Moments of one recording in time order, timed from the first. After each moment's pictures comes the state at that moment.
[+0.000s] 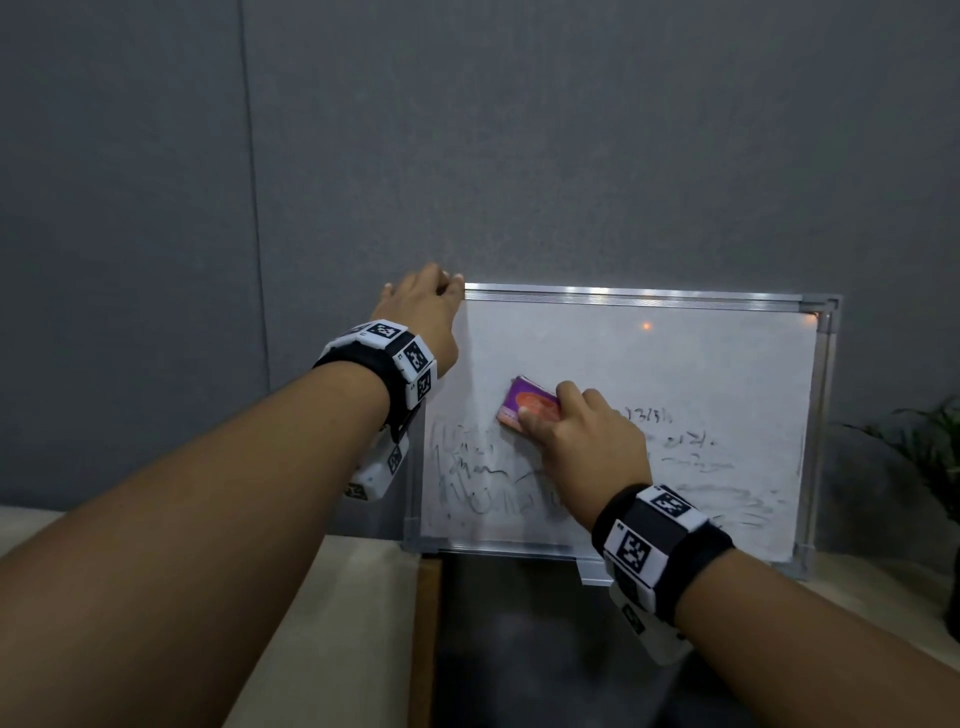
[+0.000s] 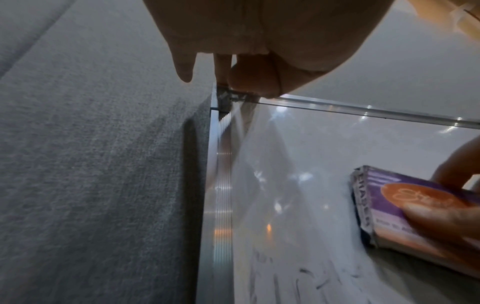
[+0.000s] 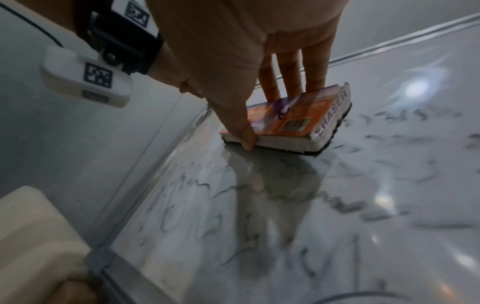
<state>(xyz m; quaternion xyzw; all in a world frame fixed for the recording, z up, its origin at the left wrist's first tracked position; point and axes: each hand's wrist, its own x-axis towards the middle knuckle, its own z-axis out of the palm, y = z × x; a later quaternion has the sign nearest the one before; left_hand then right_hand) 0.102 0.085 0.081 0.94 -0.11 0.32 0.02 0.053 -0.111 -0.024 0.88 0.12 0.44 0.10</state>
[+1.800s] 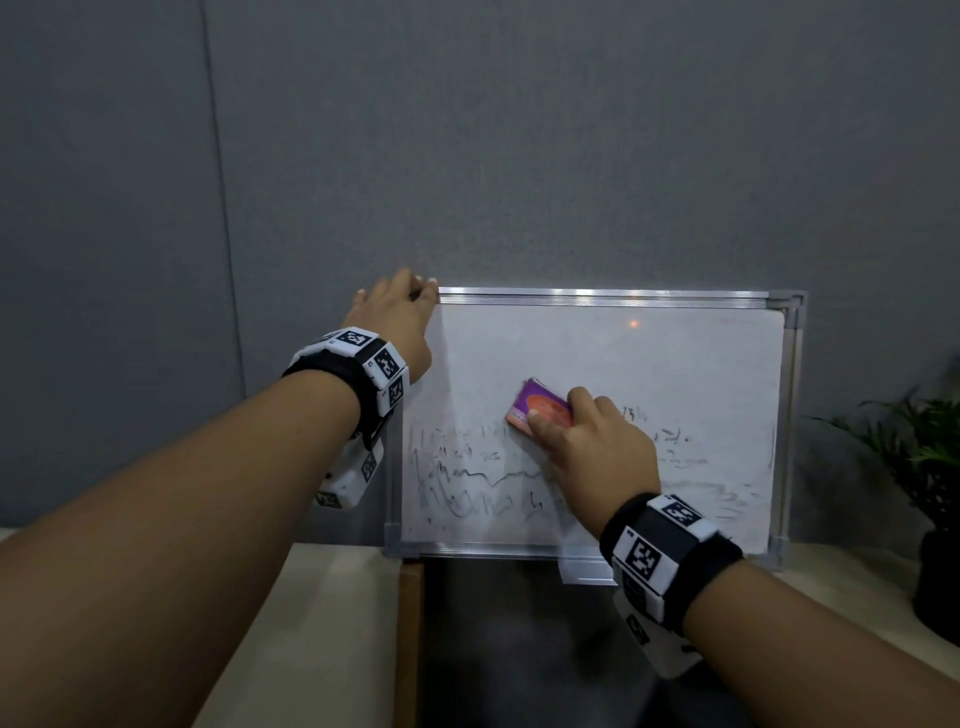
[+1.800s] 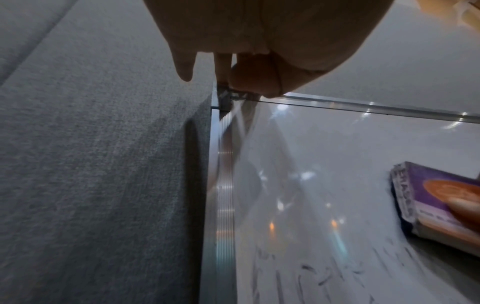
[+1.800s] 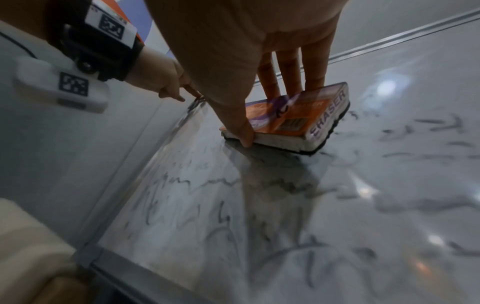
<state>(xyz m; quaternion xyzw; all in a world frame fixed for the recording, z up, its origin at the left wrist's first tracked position) 0.100 0.082 0.080 0.94 -0.09 0.31 0.01 0.048 -0.139 -0.031 0.89 0.11 0.45 0.06</state>
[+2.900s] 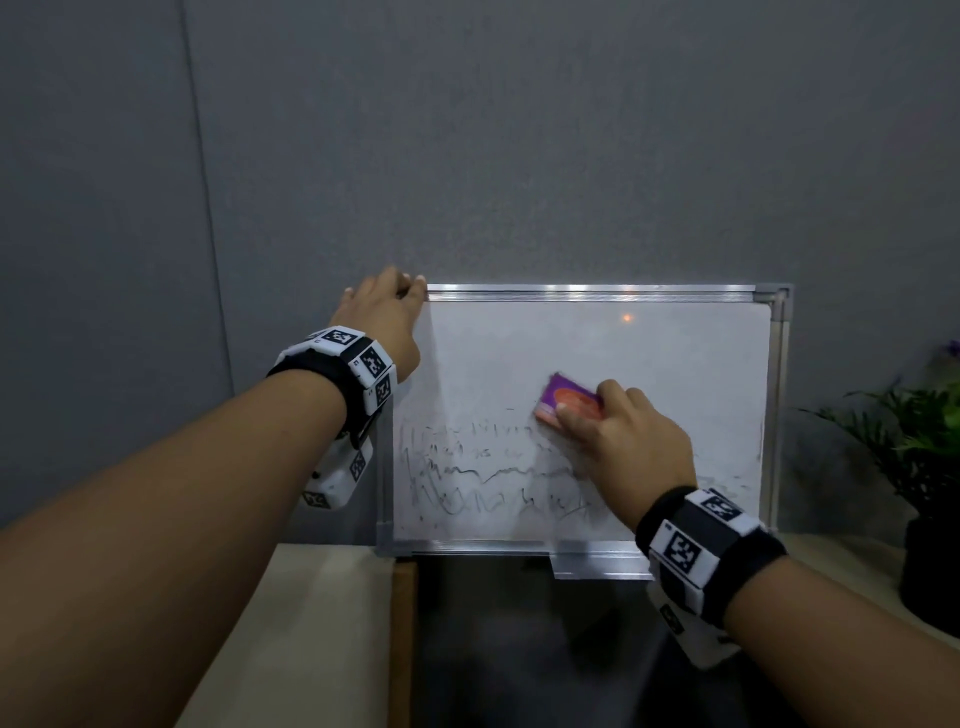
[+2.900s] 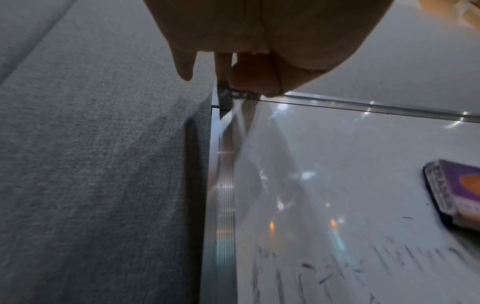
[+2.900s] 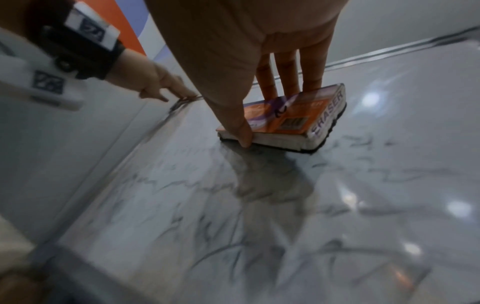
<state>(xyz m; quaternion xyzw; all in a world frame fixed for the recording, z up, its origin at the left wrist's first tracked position) 0.100 0.083 0.080 0.94 -0.09 0.32 0.02 0.039 -0.174 -0.025 0.88 0.09 0.45 0.07</state>
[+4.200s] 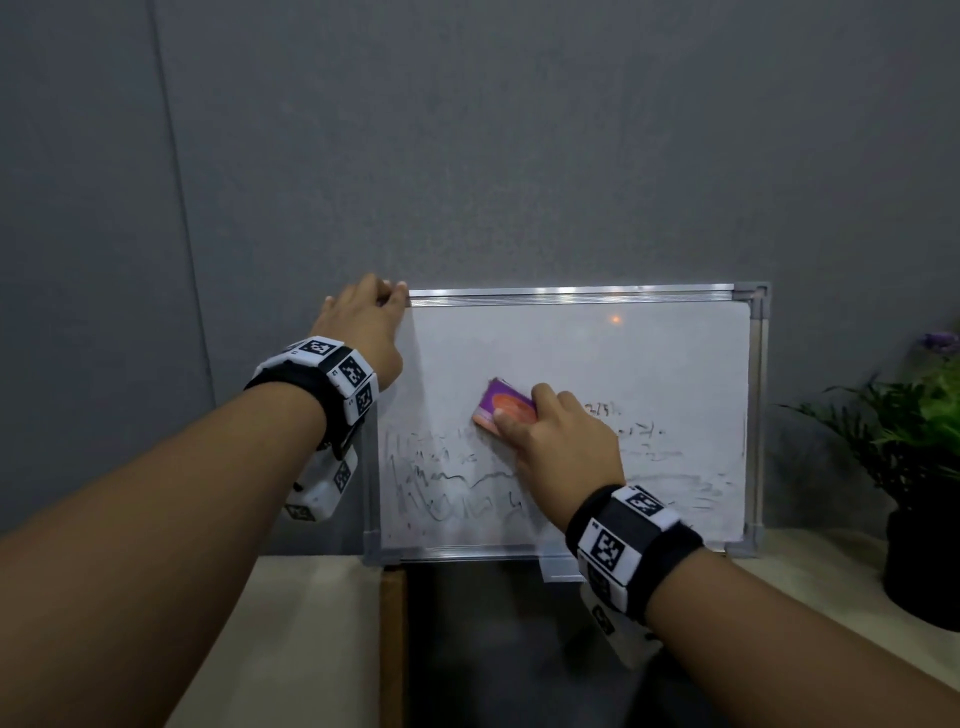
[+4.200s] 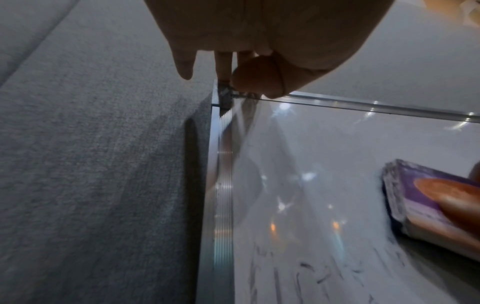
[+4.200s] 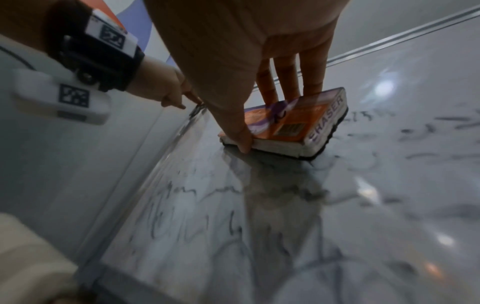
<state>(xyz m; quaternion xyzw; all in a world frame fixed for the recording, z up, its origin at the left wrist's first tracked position) 0.102 0.082 0.079 0.94 -0.09 0.33 0.03 0.049 -0.132 -0.026 0.90 0.10 0.42 0.07</state>
